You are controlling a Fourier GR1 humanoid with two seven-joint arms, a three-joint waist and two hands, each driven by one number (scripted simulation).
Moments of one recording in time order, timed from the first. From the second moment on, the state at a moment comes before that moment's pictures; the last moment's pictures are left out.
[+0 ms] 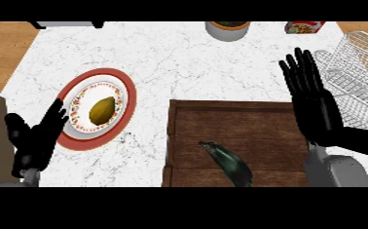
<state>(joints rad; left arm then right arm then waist) 0.00 0.47 -0.12 -1.34 0.39 0.24 0.15 -0.17 -0.21 0.06 -1.59 -0.37 0.02 -0.22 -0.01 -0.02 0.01</state>
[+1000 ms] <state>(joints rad) 0.04 0.31 -0.27 -1.41 0.17 0.37 0.02 -0.22 -0.42 0.12 -1.76 -0.02 -0.20 0.45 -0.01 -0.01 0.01</state>
